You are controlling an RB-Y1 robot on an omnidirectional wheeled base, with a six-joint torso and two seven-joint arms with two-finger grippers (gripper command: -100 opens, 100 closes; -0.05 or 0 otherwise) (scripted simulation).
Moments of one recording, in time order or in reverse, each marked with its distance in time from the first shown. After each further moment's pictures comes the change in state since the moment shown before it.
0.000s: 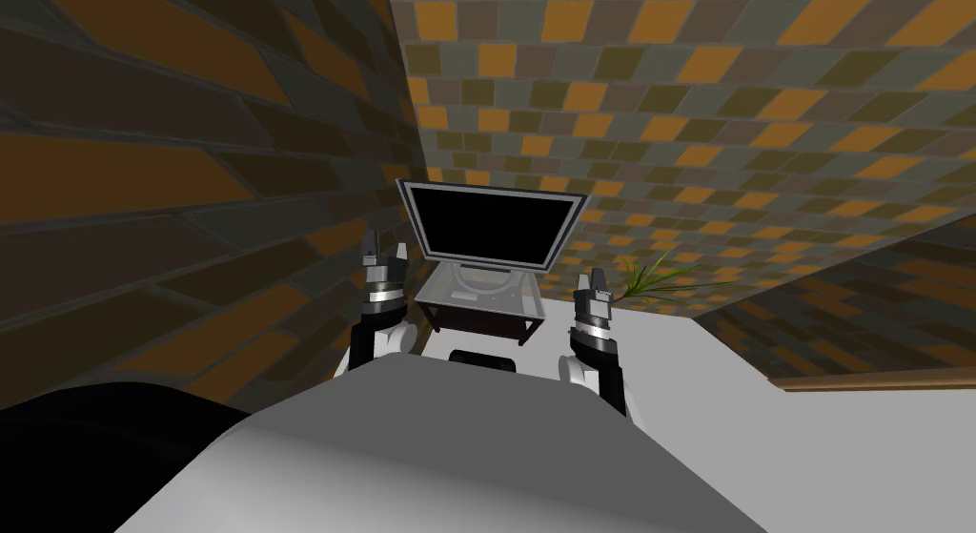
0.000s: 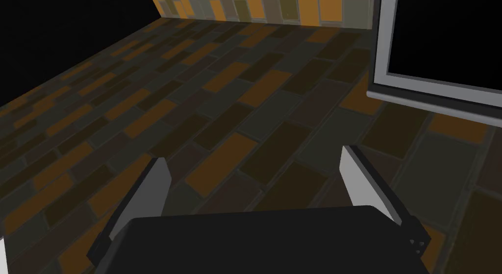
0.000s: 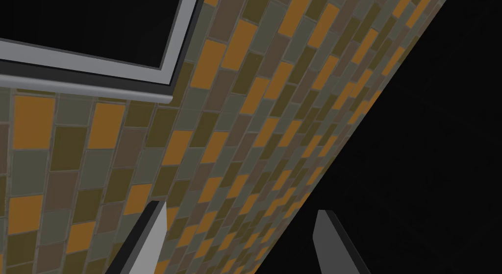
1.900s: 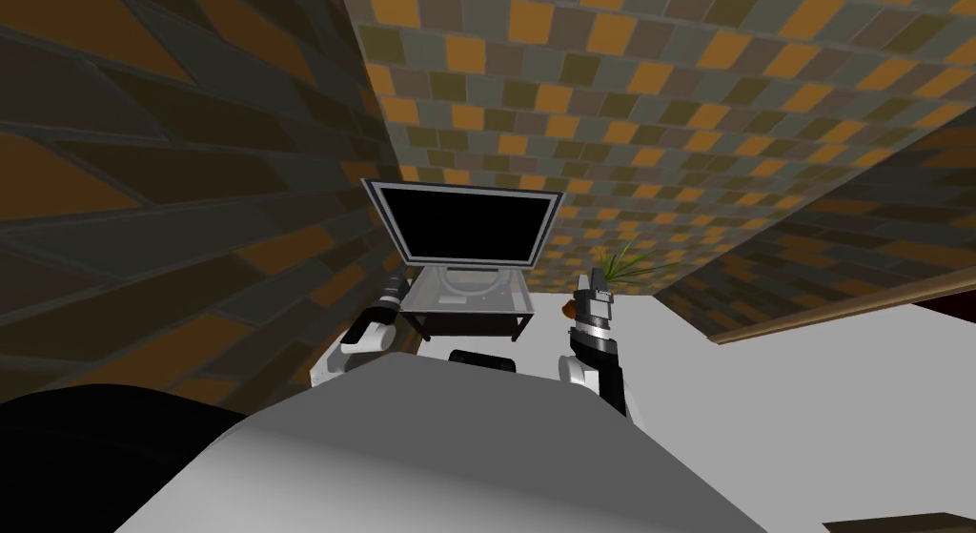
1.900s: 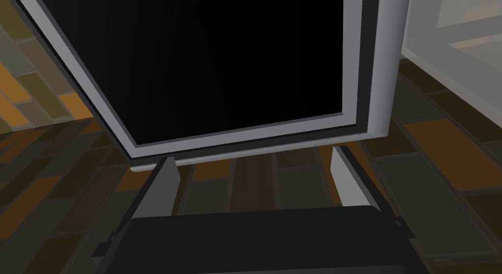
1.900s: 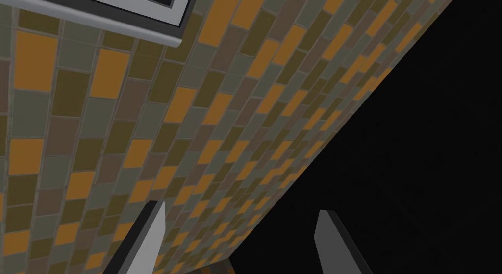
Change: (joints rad) left arm -0.083 0.325 0.150 0.430 0.188 0.419 0.064; right arm 0.000 0.000 0.000 0.000 0.000 0.000 0.000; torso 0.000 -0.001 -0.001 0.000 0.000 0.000
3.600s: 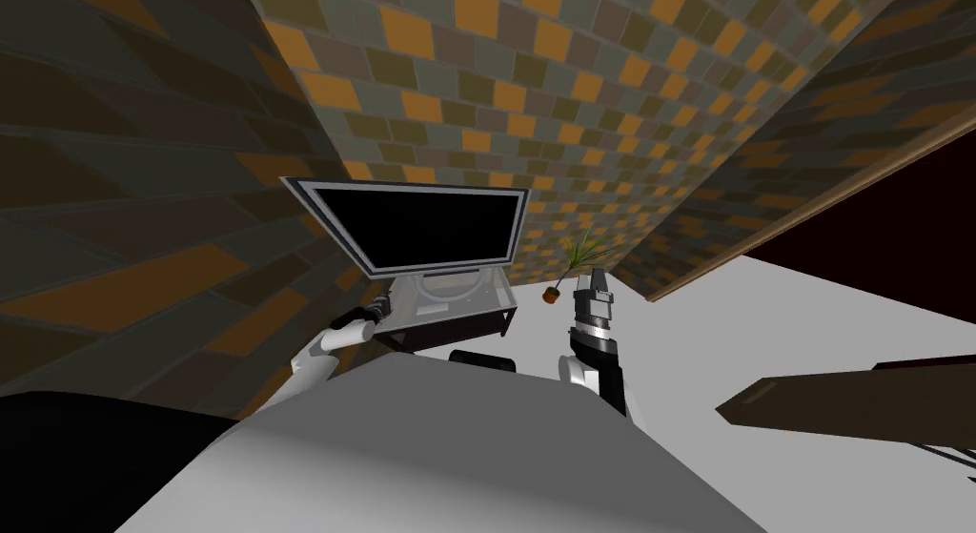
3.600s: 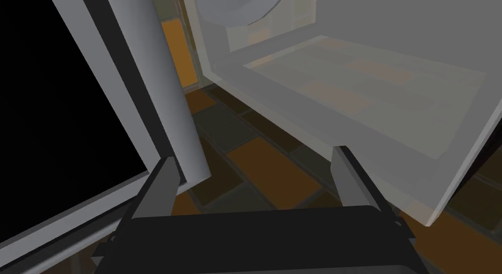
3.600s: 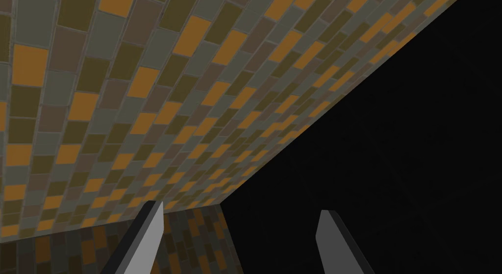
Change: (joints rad) left arm -0.149 0.203 0.093 0.485 0.194 0.408 0.051; right arm 0.000 0.000 0.000 0.000 0.000 0.000 0.000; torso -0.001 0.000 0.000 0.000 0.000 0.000
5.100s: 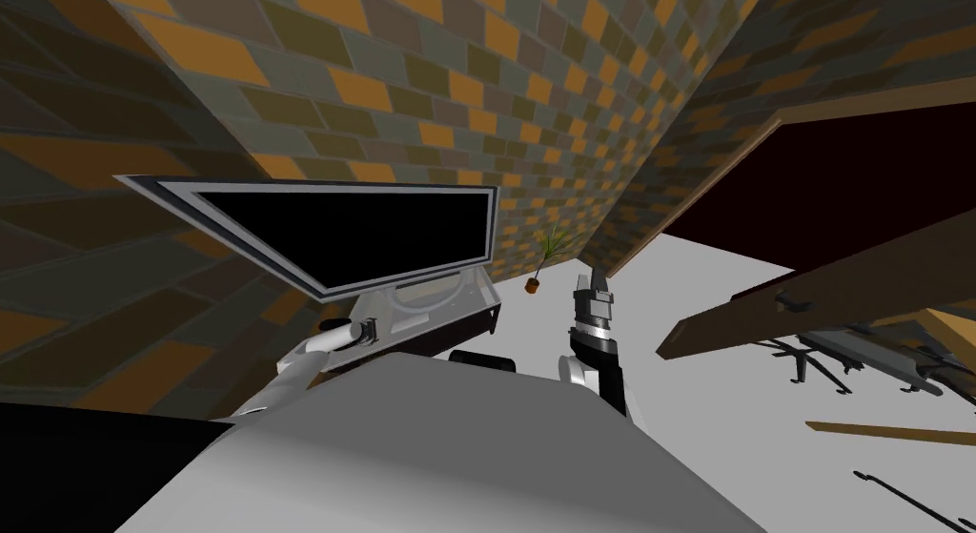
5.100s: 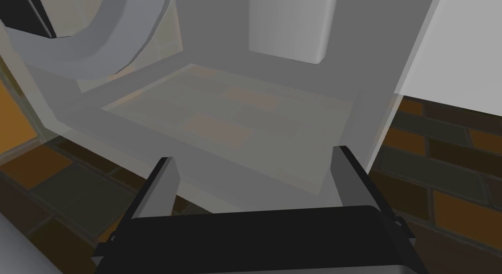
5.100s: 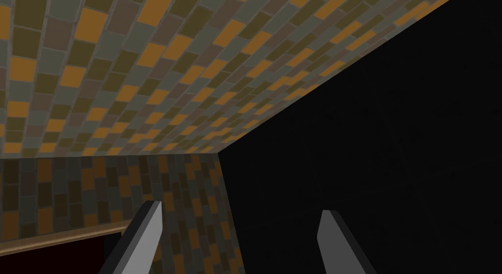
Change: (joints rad) left arm -0.132 0.095 0.037 0.424 0.150 0.306 0.035; right arm 0.000 0.000 0.000 0.000 0.000 0.000 0.000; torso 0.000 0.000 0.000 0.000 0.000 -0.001
